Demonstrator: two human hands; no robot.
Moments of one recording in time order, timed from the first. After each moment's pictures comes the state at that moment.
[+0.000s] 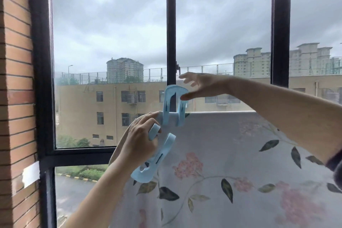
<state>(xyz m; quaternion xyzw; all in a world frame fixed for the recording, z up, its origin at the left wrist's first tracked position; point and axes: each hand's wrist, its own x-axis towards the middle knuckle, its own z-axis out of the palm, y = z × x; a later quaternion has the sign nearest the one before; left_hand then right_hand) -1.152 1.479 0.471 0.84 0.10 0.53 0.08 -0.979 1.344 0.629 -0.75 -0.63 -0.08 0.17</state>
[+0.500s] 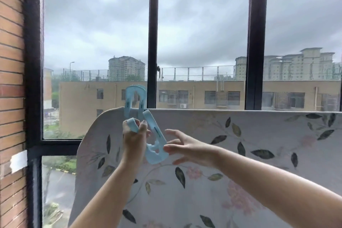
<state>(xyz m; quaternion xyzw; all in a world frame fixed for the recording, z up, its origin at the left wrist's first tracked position) -1.092 1.320 0.468 0.58 0.21 0.62 0.49 -0.970 1.213 0.475 -0.64 -0.59 0.28 0.41</state>
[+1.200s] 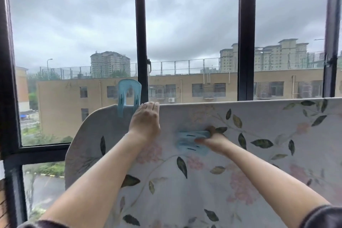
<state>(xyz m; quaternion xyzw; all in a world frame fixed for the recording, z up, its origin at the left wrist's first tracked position) -1.039 1.393 0.493 0.89 0.23 0.37 -0.15 -0.867 1.239 0.438 -0.82 -0.37 0.04 0.43</state>
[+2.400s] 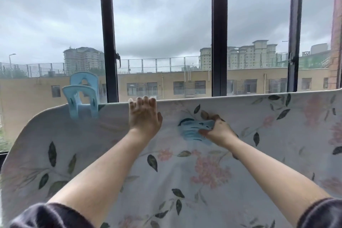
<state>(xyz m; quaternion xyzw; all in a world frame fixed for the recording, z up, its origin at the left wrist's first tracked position) -0.937 1.343 0.489 0.87 0.27 0.35 -0.21 -0.782 1.163 0.443 -0.86 -0.29 -0.12 0.40</state>
